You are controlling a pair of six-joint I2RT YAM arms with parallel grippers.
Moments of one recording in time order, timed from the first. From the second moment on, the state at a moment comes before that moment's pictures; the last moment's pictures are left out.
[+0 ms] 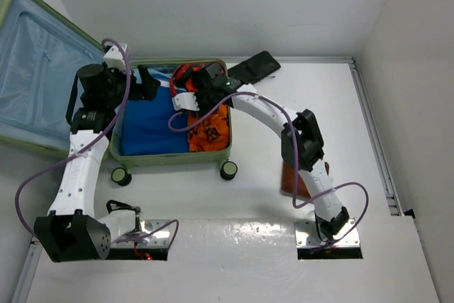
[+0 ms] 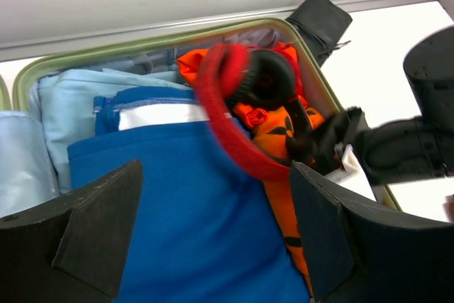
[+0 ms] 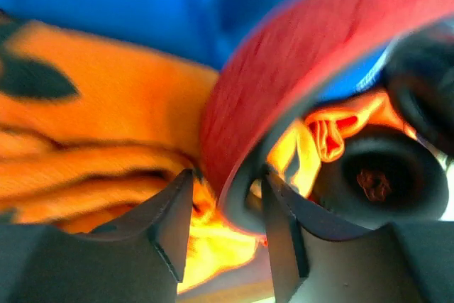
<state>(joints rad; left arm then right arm) 0.08 1.12 1.14 -0.25 0.39 -0.06 0.73 2.27 2.04 -0.68 -0.27 -1.16</state>
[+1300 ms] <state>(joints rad) -0.02 1.23 1.14 -0.15 0.37 -0.05 0.39 1.45 0.87 -0.92 0.00 0.25</state>
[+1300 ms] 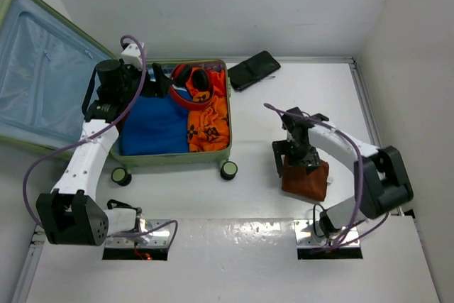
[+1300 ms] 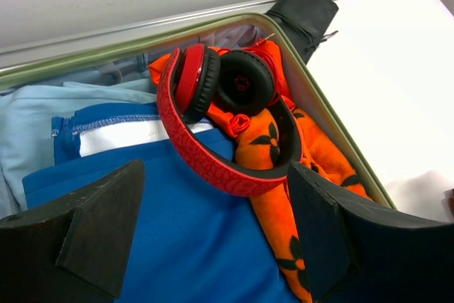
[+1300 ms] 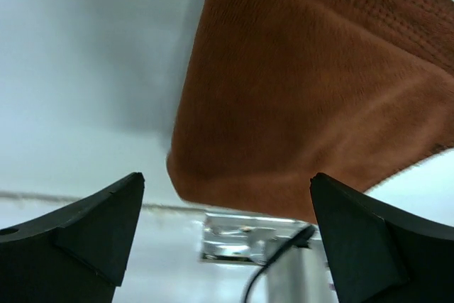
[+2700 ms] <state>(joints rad) 0.07 1.11 1.07 -0.24 0.23 -0.01 0.89 2.26 2.06 -0.57 -0.20 -0.16</state>
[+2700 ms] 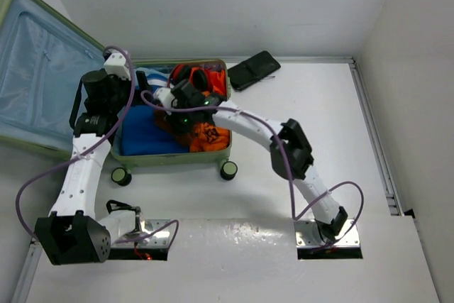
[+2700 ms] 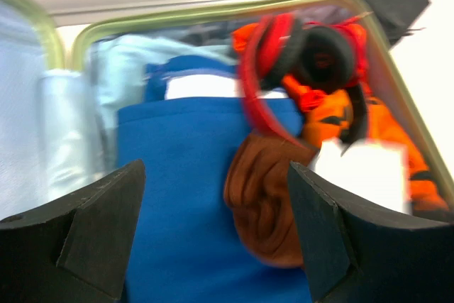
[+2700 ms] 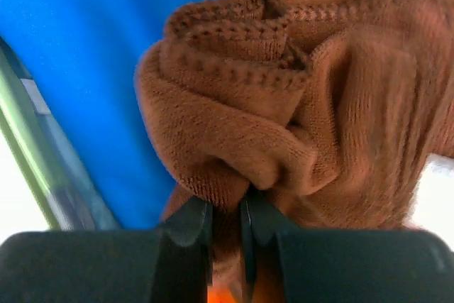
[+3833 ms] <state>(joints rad) 0.22 1.13 1.05 -0.17 0.35 -0.14 0.33 2.19 1.87 0.02 -0.05 0.07</state>
